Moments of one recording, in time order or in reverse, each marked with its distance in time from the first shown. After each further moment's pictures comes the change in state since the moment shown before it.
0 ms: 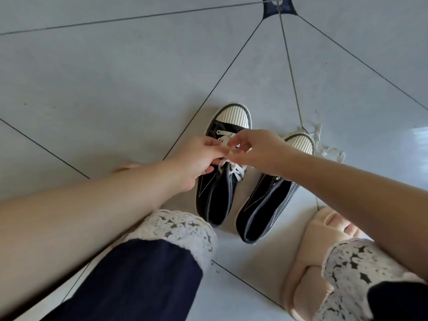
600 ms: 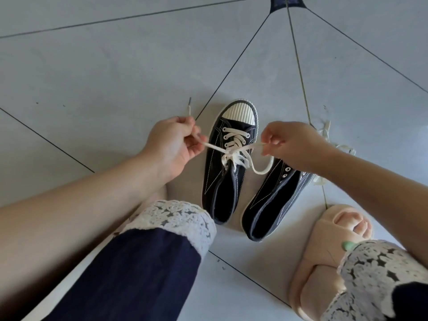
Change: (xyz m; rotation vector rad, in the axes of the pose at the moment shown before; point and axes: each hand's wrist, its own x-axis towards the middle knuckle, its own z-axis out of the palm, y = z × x) left_hand -0.008 0.016 -0.037 -0.573 0.205 0.054; right_hand -0.007 0.036 -0.012 0.023 0.160 0.040
